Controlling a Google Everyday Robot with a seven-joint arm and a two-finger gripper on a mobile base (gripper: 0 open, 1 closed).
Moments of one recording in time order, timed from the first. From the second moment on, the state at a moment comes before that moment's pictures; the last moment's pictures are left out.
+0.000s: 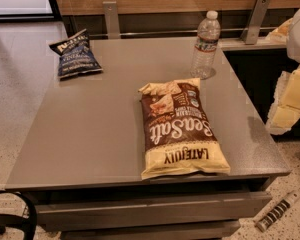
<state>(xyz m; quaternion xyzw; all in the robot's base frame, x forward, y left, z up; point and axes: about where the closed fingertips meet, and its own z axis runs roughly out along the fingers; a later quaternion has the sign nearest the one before) 0.438 -0.214 0.984 -0.60 0.78 -0.04 0.17</state>
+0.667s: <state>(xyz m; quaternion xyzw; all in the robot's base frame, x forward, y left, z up) 0.454 -0.231 0.987 -0.58 0.79 -0.05 0.21</state>
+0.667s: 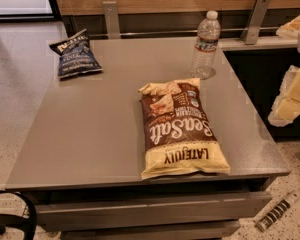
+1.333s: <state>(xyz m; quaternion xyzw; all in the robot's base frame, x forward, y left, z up) 0.495 -0.287 0.964 -0.45 0.82 -0.01 0.35</state>
